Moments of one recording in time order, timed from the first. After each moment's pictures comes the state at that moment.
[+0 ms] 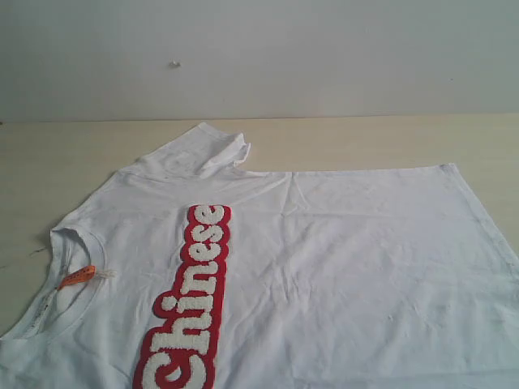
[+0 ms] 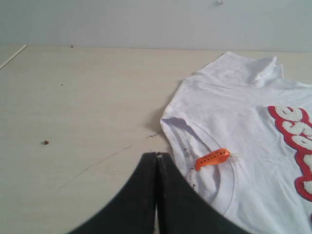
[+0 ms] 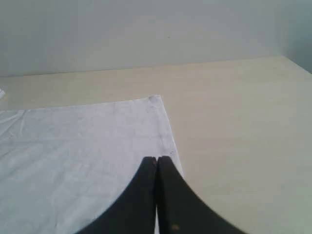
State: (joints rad) left arm -0.05 0.01 0.00 0.01 0.37 -0.03; right arm -0.23 0.01 -0.01 0.04 0.34 0.00
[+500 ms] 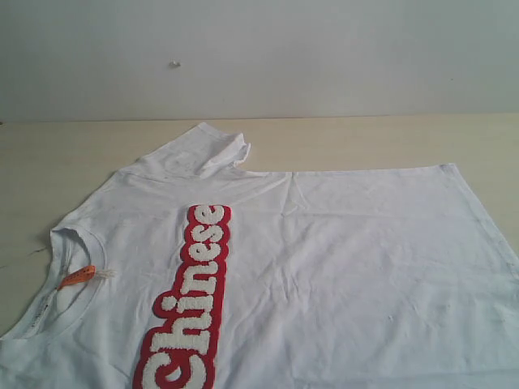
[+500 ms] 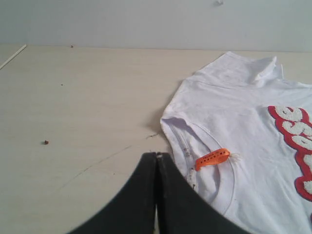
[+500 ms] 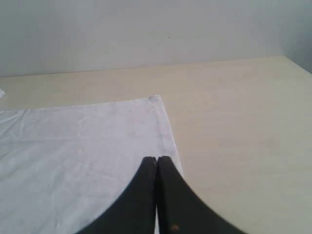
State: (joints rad) left arm -0.05 0.01 0.00 0.01 0.37 -0.03; right arm -0.23 0.01 -0.01 0.04 0.34 0.00
